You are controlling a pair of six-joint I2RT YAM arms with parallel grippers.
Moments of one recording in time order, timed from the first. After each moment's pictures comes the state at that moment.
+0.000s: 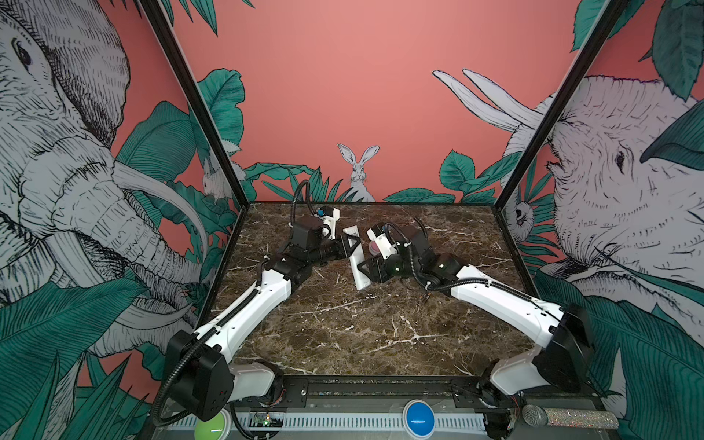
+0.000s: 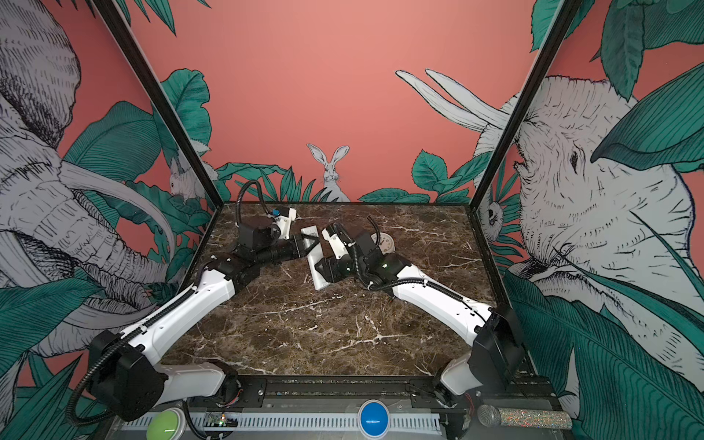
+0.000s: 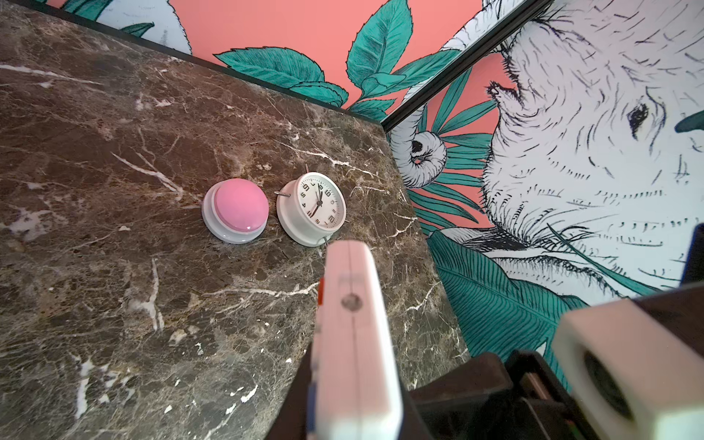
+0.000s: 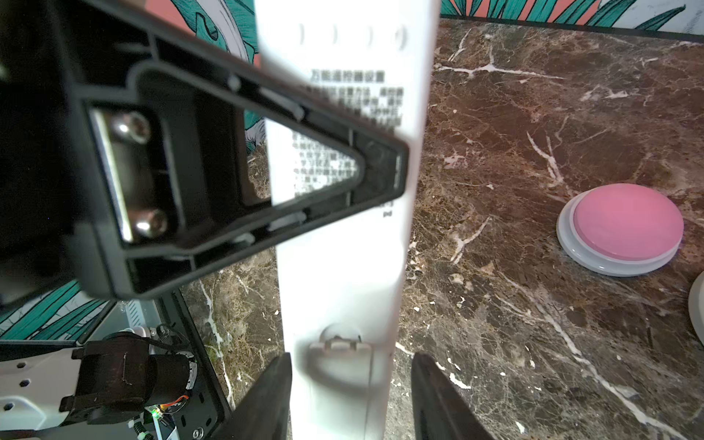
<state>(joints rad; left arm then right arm) -0.50 1.28 1.05 -0.18 0.40 -0.65 0.82 1.48 1.24 -0.36 -0.24 0.32</state>
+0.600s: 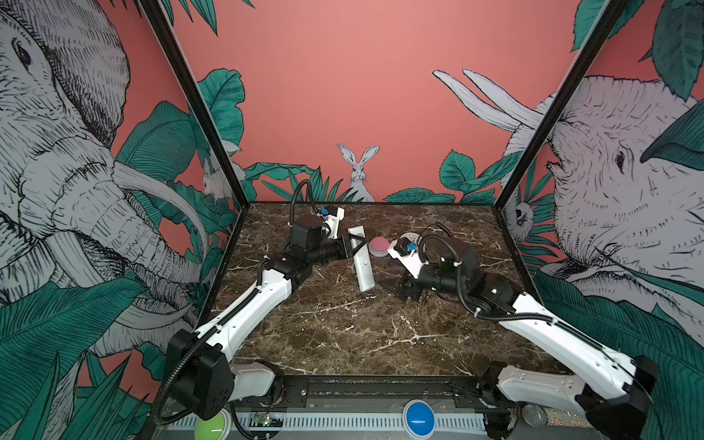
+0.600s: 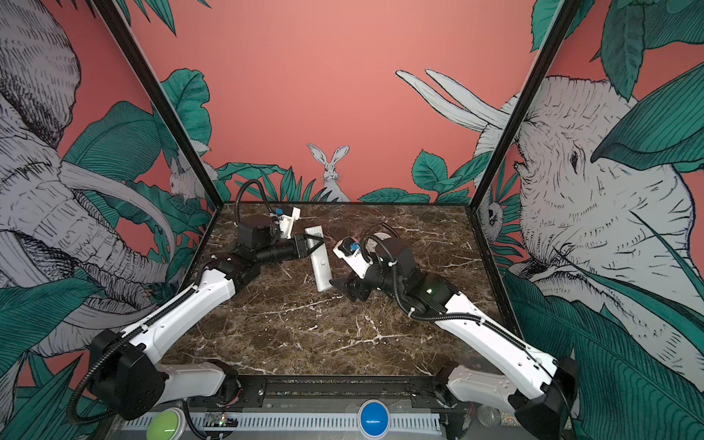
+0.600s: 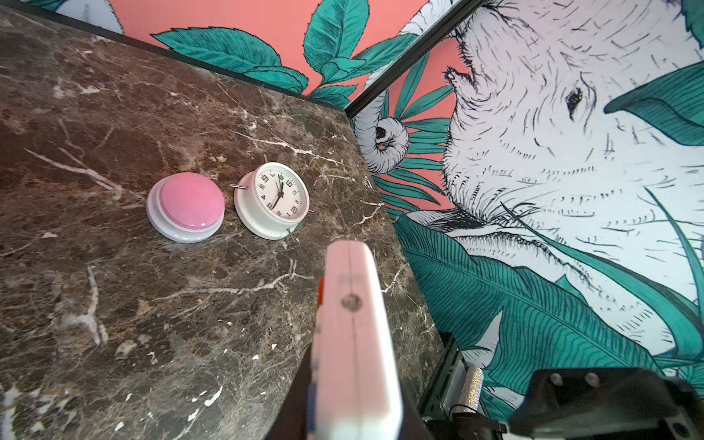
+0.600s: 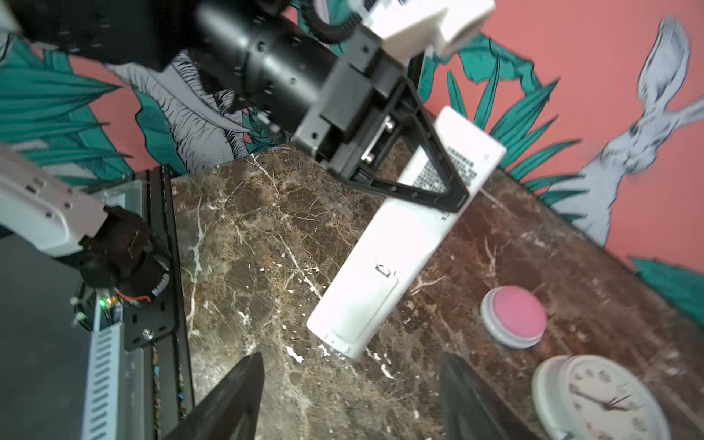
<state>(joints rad) -0.49 1.29 1.05 -0.13 0.55 -0.66 0.82 1.08 1.08 -0.43 -0.29 -0.21</state>
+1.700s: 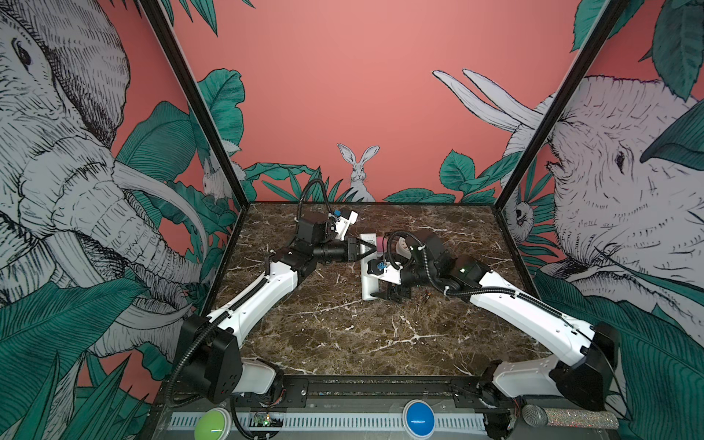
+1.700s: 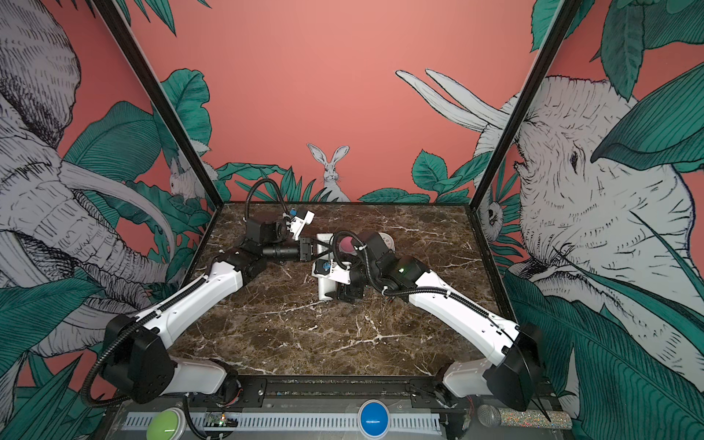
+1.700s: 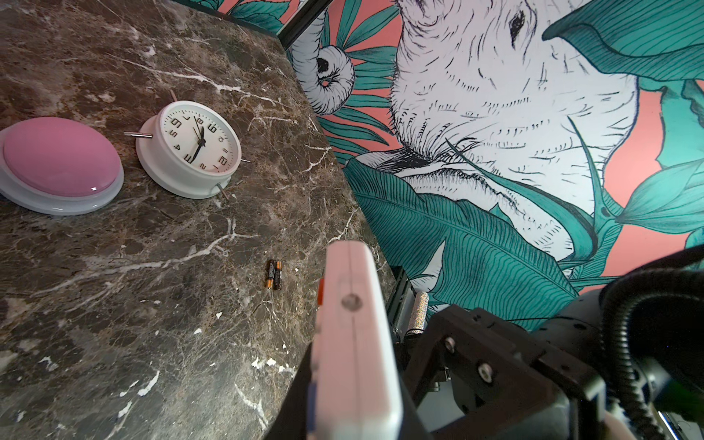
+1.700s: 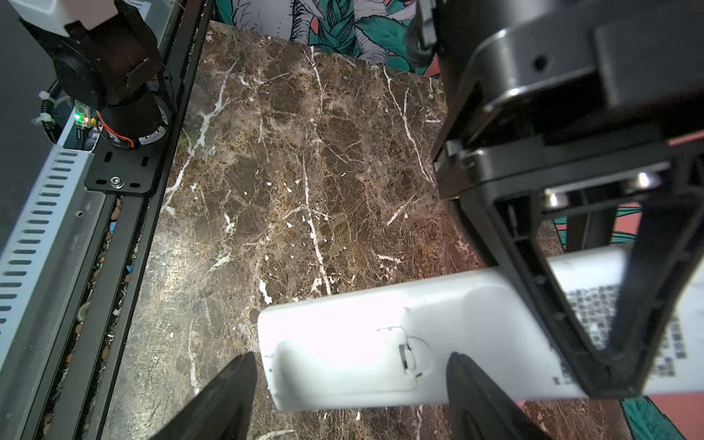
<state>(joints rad) -0.49 1.38 1.09 -0.14 0.81 -0.63 0.82 1.35 1.25 -0.60 -0.40 -0.70</state>
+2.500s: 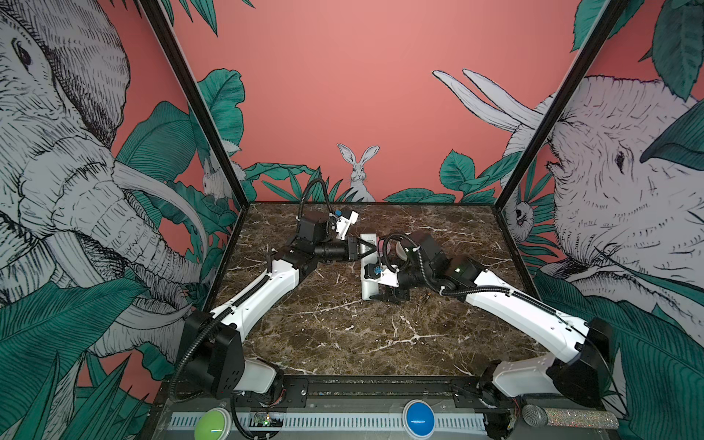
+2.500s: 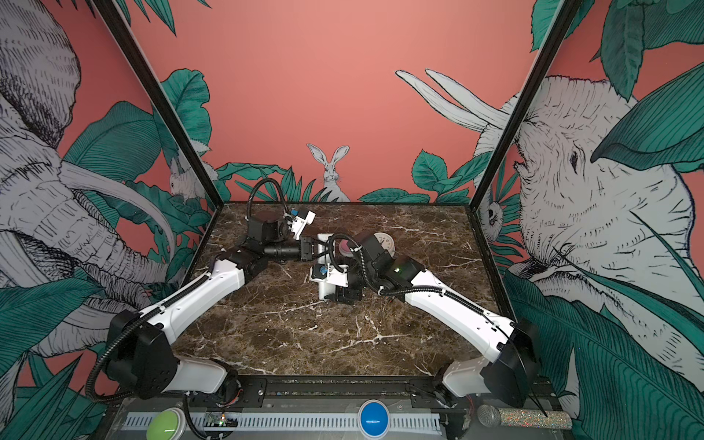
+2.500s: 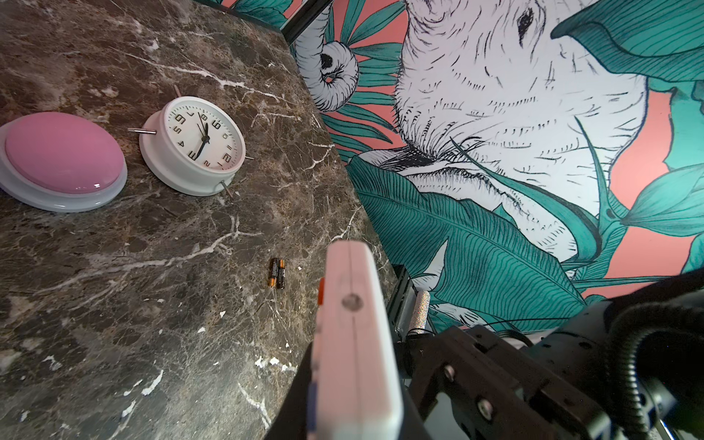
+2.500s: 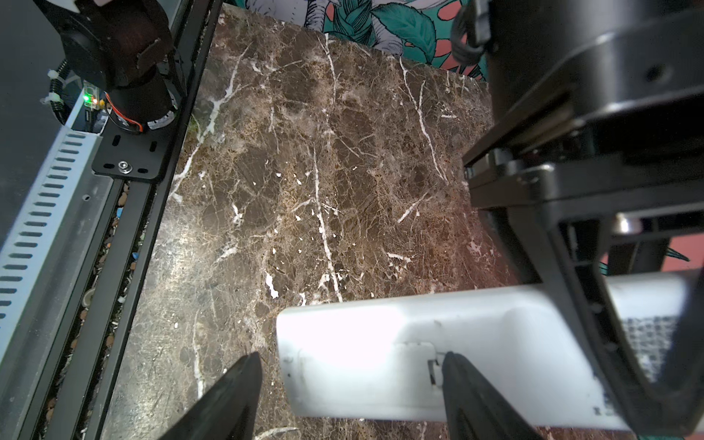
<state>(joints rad) -0.49 1.40 1.10 -0.14 0.82 -0.63 0.84 1.37 1.25 -0.62 -0.39 -0.73</state>
